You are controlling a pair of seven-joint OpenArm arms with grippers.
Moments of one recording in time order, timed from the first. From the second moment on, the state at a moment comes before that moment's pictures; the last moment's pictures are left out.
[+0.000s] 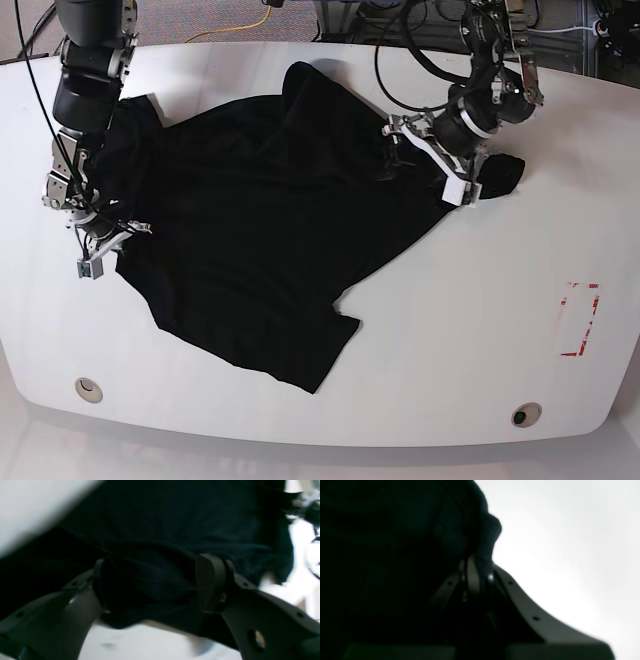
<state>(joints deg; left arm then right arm) 17.4 2.5 -10.0 109.8 -32.9 -21.0 55.8 17.2 24.2 16.4 46.3 18.3 31.6 -26.4</state>
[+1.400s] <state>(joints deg) 22.3 -2.8 -10.2 112.8 -33.5 -11.9 55.7 17.4 23.6 12.4 46.5 18.8 31.5 -25.4</state>
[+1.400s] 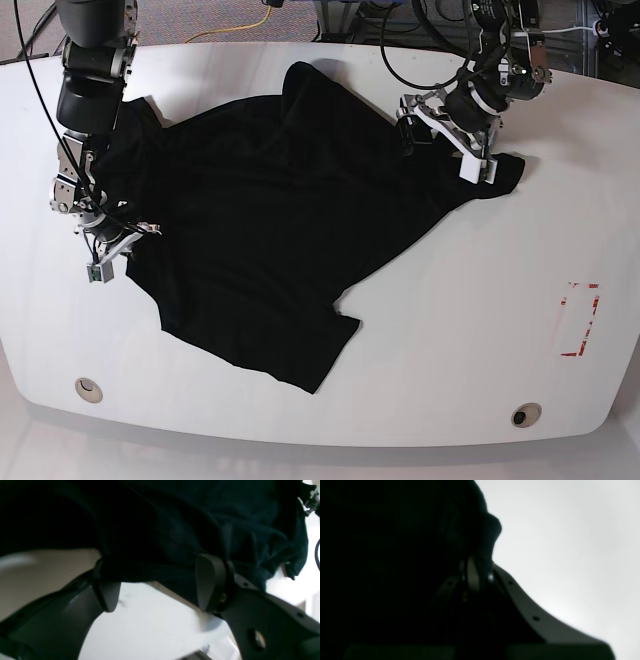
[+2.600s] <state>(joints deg) 19.3 -0.8 -11.2 111.4 -33.2 -9.4 55.7 17.5 23.3 12.0 46.6 19.0 31.8 -25.4</state>
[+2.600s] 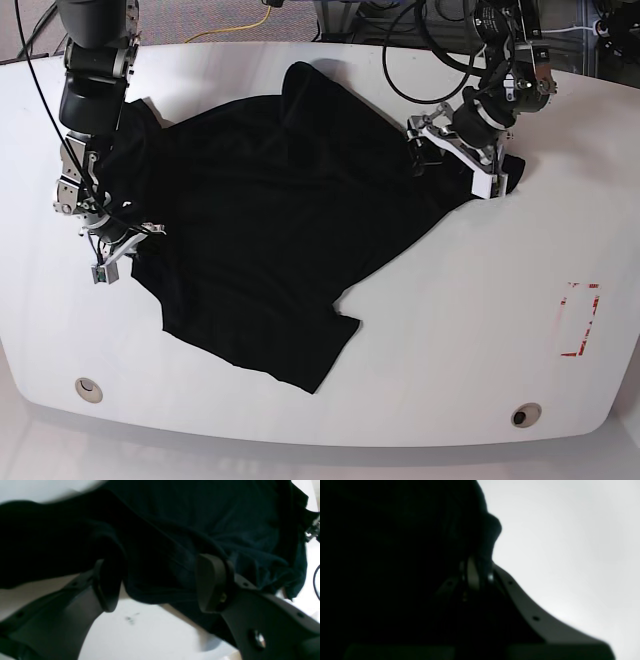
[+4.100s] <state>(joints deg) 8.6 3.1 -11.4 97.8 -32.9 -9.4 55.6 17.6 23.3 12.0 46.6 19.0 31.8 -25.4</state>
